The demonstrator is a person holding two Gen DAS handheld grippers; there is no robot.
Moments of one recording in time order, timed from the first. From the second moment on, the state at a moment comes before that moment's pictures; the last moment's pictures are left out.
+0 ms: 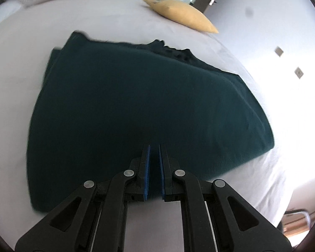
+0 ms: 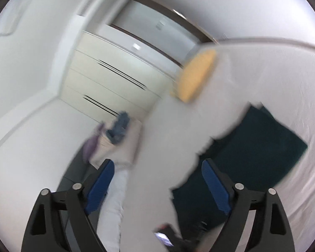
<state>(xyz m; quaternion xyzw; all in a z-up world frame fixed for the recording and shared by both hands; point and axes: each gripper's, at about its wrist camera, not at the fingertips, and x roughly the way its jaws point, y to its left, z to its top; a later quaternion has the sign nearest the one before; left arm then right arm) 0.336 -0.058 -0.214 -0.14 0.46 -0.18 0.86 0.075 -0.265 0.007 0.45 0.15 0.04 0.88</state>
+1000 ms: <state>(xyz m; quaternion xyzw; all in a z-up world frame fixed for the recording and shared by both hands) 0.233 -0.009 -0.135 -0.14 0.41 -0.15 0.89 -0.027 -0.194 0.086 0.44 0.09 0.18 0.88</state>
